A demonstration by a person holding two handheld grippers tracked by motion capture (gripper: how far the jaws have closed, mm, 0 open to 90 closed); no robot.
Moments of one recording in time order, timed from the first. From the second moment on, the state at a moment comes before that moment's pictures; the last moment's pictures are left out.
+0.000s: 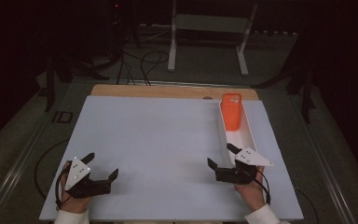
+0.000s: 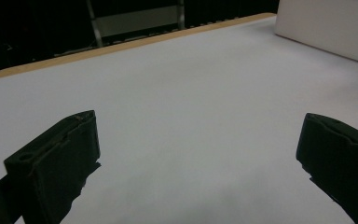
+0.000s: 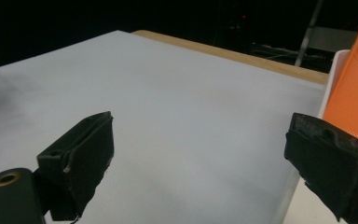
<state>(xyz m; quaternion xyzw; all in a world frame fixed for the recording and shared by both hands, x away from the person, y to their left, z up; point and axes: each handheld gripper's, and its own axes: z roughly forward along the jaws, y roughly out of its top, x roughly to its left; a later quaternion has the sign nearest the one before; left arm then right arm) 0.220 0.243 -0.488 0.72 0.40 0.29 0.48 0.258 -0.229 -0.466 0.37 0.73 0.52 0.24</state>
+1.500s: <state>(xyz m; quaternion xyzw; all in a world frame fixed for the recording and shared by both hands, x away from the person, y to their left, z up) 0.216 0.242 -0.491 0.72 0.40 0.29 0.48 0.227 -0.250 -0.481 0.37 0.71 0.53 0.26</state>
